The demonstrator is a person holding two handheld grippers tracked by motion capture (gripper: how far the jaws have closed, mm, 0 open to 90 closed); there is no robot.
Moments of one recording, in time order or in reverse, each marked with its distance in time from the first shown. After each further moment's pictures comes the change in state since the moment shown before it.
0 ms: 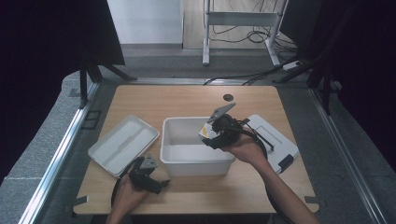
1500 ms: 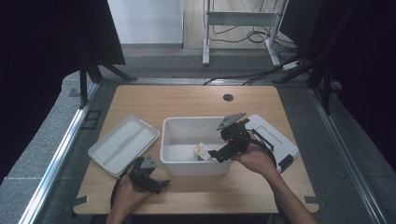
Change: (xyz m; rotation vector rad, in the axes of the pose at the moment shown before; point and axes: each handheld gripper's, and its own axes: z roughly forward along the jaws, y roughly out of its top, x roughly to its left) left arm -0.001 0.000 0.000 0.003 0.010 -0.011; right arm 0.005 -0.036 -0.010 -0.037 -0.017 0.052
